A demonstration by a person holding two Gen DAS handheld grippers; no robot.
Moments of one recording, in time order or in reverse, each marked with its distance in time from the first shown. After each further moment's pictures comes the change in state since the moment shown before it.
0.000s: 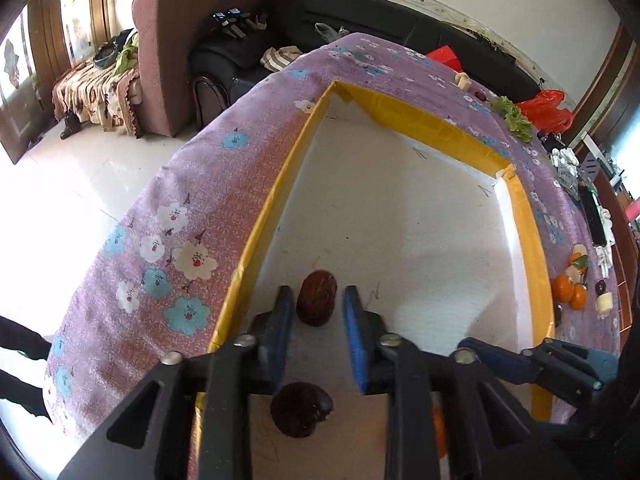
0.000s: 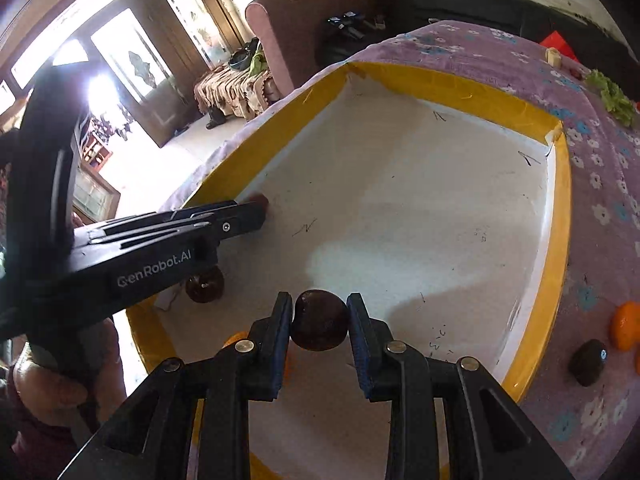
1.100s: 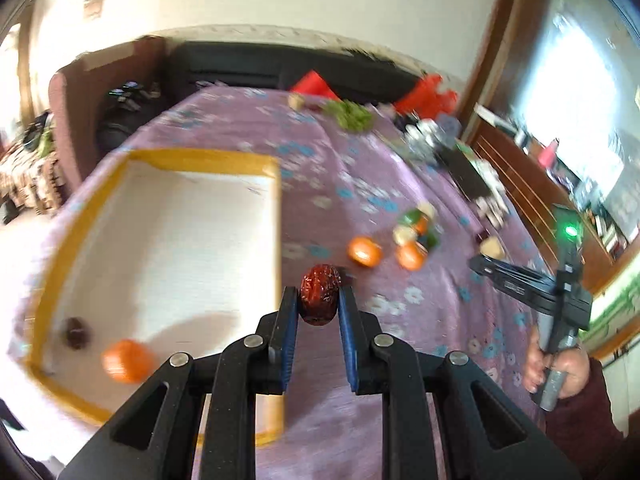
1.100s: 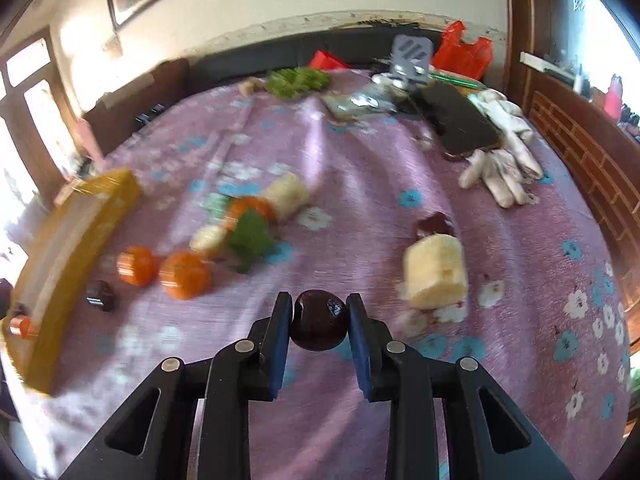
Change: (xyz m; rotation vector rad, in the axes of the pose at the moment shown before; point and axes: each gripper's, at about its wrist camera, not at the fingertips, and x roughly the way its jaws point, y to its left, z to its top) left arm -0.080 -0.173 -0.071 0.240 -0.190 -0.205; right arm -0.175 -0.254 -0.136 0.359 -0.286 -0.424
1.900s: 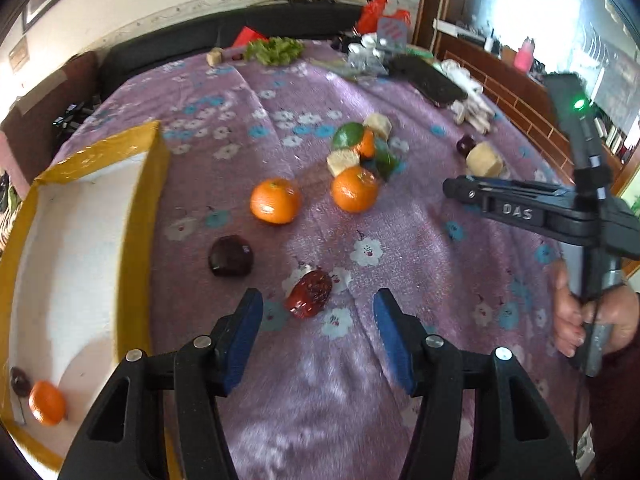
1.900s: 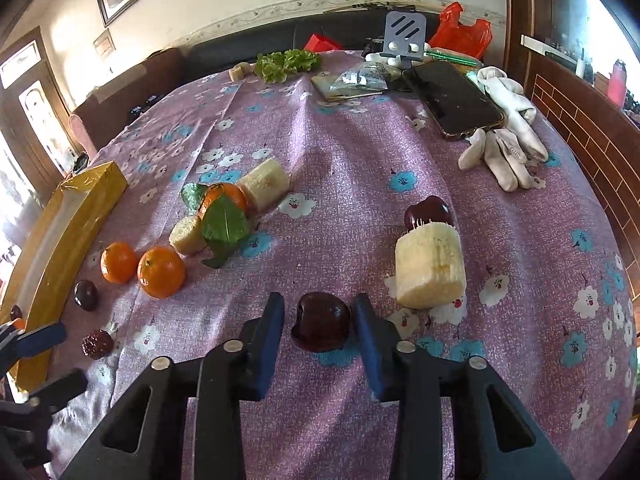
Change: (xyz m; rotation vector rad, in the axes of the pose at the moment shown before) left arm 0.106 -0.091 -0.025 0.276 0.217 -0.023; right arm 0.026 -0.021 -0.002 0.015 0.064 -0.027
